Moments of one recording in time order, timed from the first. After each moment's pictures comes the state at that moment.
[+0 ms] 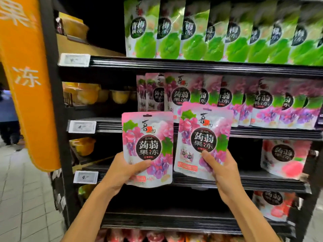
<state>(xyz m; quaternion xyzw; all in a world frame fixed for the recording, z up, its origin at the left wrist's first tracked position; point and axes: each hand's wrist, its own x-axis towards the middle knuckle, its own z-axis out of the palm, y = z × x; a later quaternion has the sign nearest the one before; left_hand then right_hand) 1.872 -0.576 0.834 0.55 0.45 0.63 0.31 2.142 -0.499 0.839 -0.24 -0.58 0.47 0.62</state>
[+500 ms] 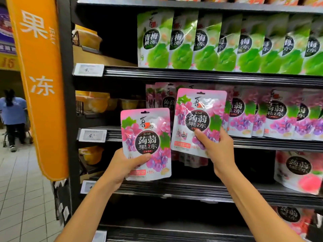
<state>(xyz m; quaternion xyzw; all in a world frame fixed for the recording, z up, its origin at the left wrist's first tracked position) 1.835 -0.566 0.865 0.52 0.44 0.65 0.32 2.083 -0.463 0.904 -0.26 -0.62 0.36 0.65</state>
